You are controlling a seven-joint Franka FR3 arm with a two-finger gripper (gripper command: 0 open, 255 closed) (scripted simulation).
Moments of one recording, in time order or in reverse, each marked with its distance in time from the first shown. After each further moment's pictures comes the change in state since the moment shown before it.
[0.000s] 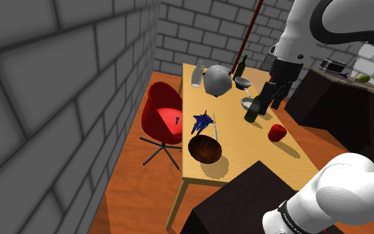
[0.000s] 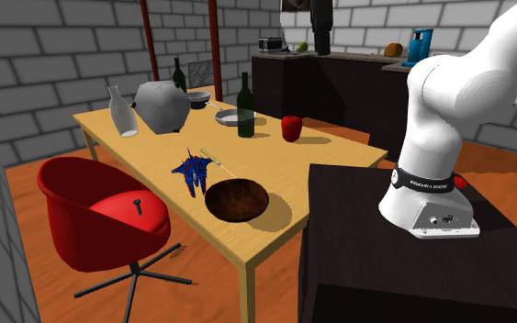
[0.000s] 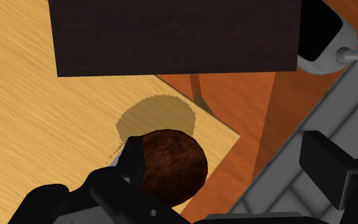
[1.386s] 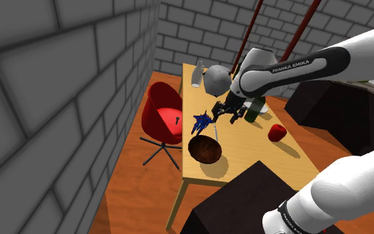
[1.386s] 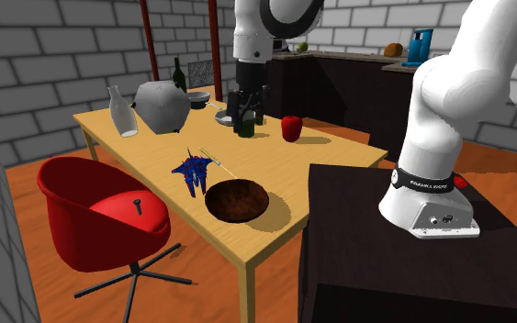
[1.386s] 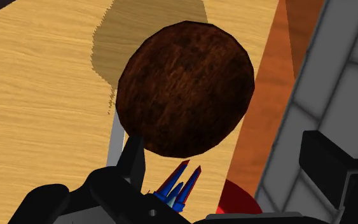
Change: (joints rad) arm -0.142 0.479 0.021 -0.168 0.040 0.856 0.275
